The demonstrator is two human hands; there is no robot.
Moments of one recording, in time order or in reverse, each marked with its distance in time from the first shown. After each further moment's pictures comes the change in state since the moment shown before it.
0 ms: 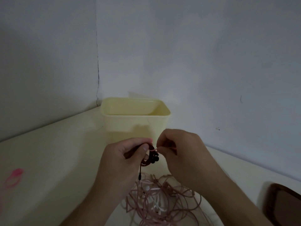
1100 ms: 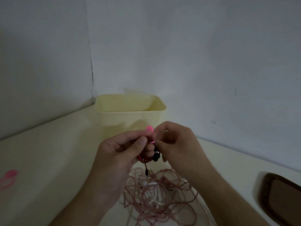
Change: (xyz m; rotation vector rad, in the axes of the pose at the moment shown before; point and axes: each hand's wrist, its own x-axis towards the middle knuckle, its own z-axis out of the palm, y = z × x) left_hand -0.004 0.006 0.001 -0.511 -0.114 -0.129; right_hand 0.001 0.006 0.013 0.611 0.041 0.178
